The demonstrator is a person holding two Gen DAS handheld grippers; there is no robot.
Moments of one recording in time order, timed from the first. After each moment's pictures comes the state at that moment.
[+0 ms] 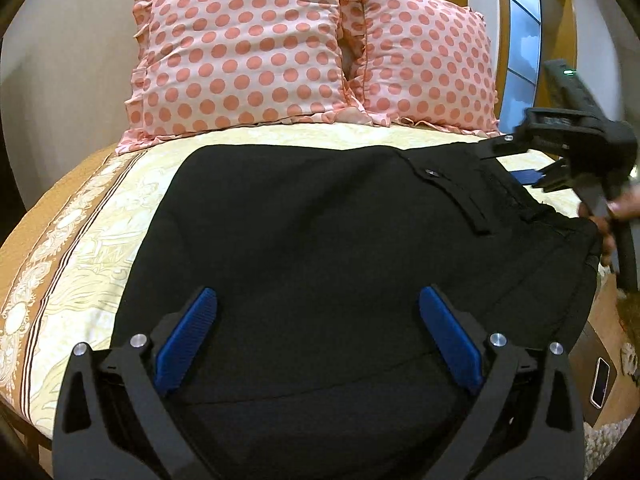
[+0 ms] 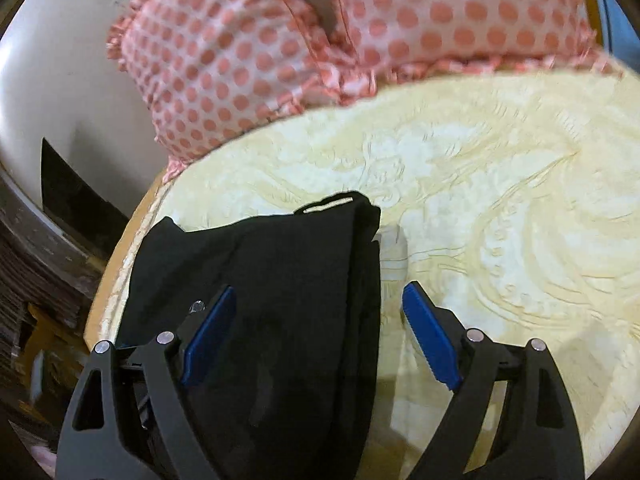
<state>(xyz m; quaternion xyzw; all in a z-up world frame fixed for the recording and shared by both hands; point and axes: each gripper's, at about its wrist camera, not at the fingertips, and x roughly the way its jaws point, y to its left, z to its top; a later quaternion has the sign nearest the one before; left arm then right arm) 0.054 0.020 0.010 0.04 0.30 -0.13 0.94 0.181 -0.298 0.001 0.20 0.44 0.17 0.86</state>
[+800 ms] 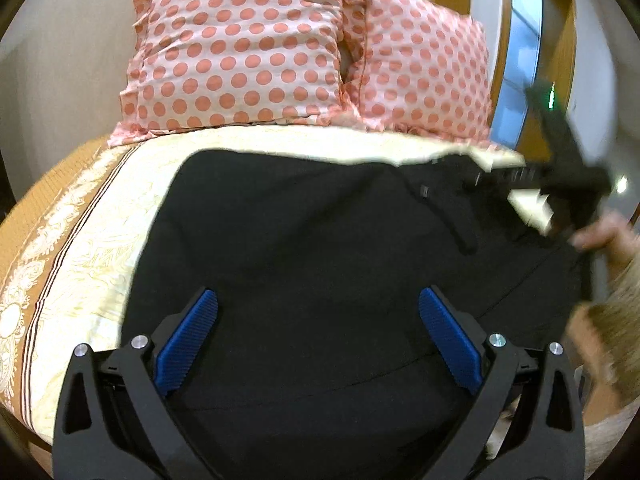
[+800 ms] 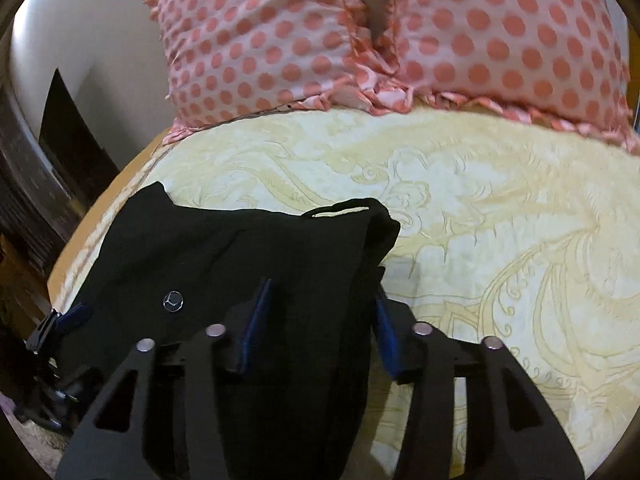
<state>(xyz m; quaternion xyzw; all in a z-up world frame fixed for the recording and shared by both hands) 0.061 0.035 0.034 0.00 0.31 -0.15 0.94 0.194 -0.275 0.001 0.08 0.41 0.19 0.89</state>
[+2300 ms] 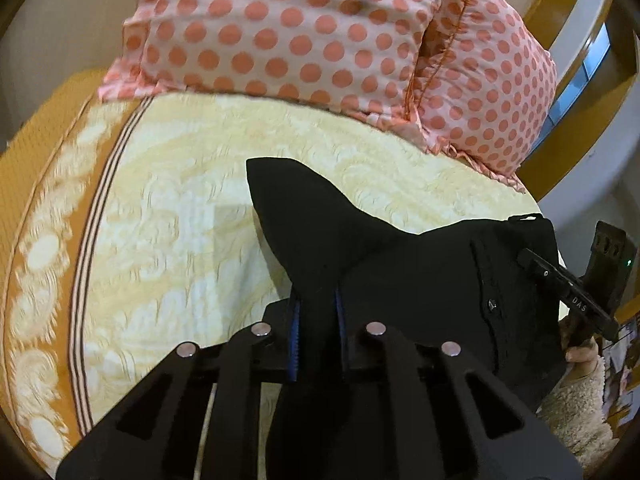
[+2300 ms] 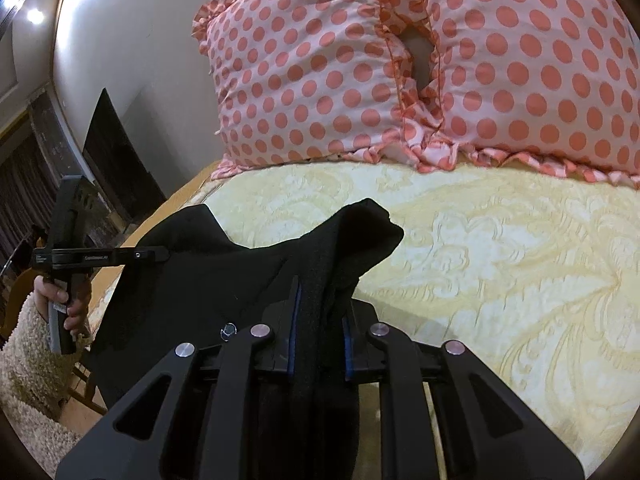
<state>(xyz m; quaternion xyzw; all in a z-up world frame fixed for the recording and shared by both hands) 0.210 0.097 0.072 -0.09 0.45 -0.16 0.87 0.194 -0.271 0.032 0.09 0.33 0.26 0.90</state>
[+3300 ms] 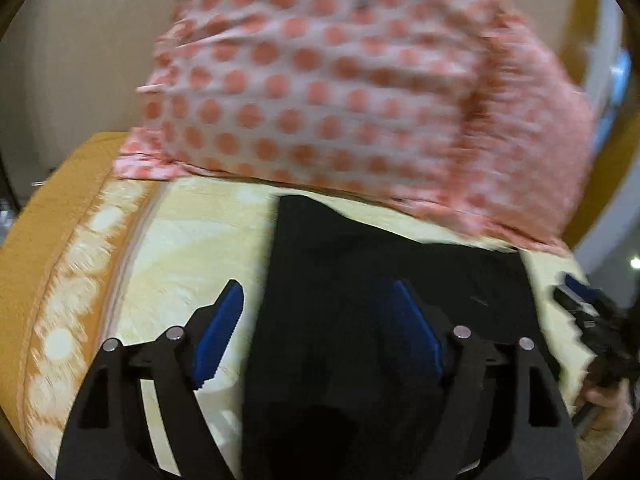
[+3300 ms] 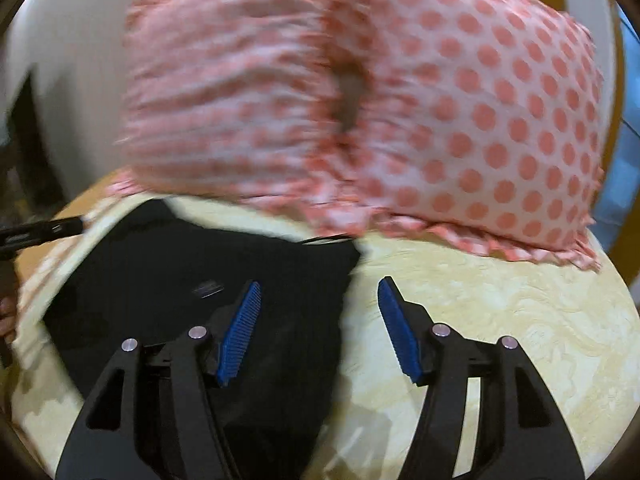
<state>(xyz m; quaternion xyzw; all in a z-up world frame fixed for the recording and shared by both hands) 0.254 0.082 0.099 -0.09 0.37 -0.11 0.92 0.238 -0.264 0.055 -0.02 0.31 0.11 0.94</state>
